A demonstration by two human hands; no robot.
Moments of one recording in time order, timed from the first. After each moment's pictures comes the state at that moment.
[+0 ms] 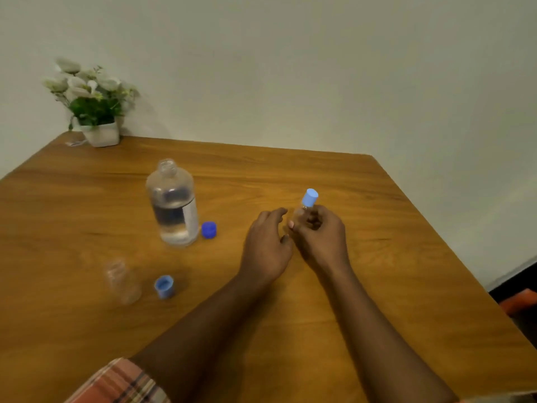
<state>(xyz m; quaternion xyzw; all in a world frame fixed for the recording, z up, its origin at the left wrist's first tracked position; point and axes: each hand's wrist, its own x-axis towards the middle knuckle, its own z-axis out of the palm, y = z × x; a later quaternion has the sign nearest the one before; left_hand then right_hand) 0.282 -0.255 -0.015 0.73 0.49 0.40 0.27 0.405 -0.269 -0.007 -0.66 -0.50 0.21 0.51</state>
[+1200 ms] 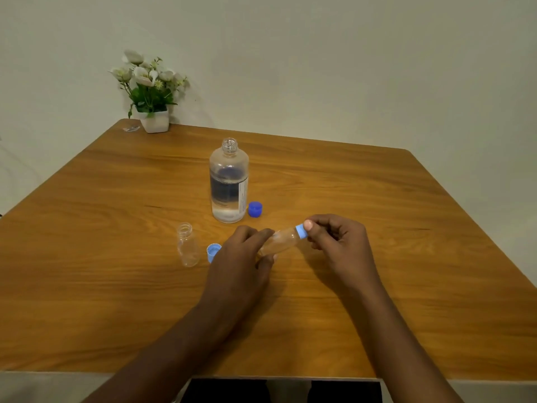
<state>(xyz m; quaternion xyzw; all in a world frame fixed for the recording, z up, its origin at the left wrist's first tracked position) 0.158 -0.330 -0.007 0.76 0.51 0.36 0.19 0.341 -0.332 0.012 -0.56 -0.58 0.28 0.52</state>
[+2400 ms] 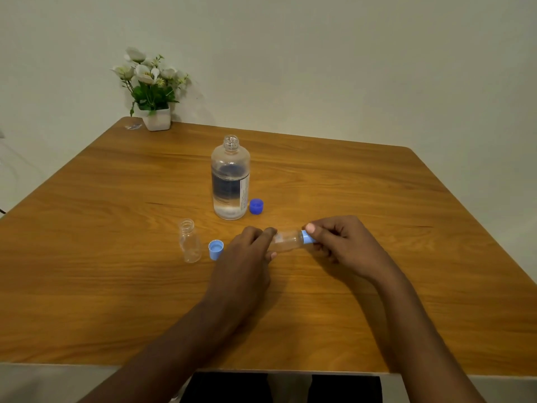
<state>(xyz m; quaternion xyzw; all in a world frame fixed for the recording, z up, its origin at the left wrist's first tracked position) 0.160 -0.334 -0.004 0.79 0.51 0.29 0.16 0.360 -0.327 0.027 -0.59 -0.63 0.36 0.34</state>
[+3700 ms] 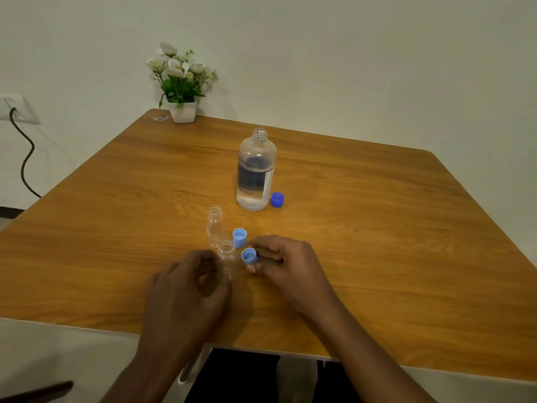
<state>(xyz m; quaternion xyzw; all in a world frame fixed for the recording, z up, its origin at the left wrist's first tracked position) 0.076 -0.405 0.001 0.60 0.66 0.39 0.23 0.250 -0.360 0.001 -0.53 -0.68 0.36 0.35</state>
